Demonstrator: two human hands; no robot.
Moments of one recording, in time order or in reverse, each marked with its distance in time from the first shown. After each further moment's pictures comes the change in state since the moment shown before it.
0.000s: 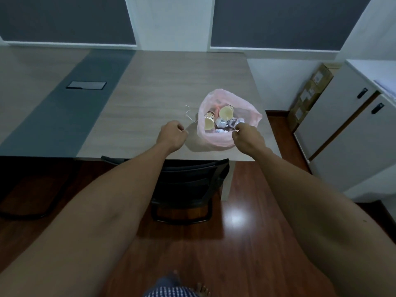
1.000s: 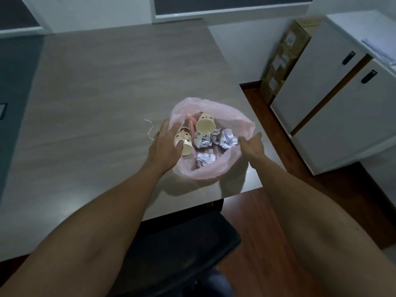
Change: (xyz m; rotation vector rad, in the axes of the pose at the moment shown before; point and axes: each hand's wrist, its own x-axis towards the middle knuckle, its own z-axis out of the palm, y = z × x) left_hand 0.254 -0.003 0.135 0.297 -0.178 0.460; right_hand 0.205 0.101 0.086 0.537 0.097 0.839
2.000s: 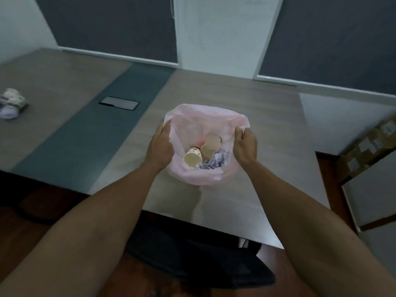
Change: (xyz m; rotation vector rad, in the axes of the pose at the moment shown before) left_hand -0.101 -0.101 -0.188 -0.060 0.457 -0.409; right_hand -0.150 -0.187 0.118 0.003 -0.178 -0.754
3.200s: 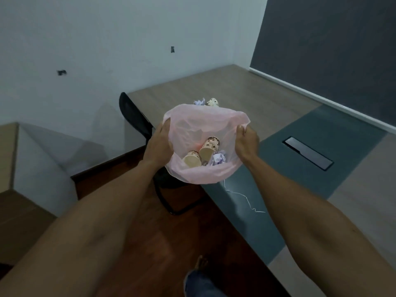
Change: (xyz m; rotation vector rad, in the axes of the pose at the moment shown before) left_hand -0.007 -0.561 -0.476 0.235 0.465 -0.431; right_hand -0.206 -0.465 0.639 0.162 -0.541 -0.448
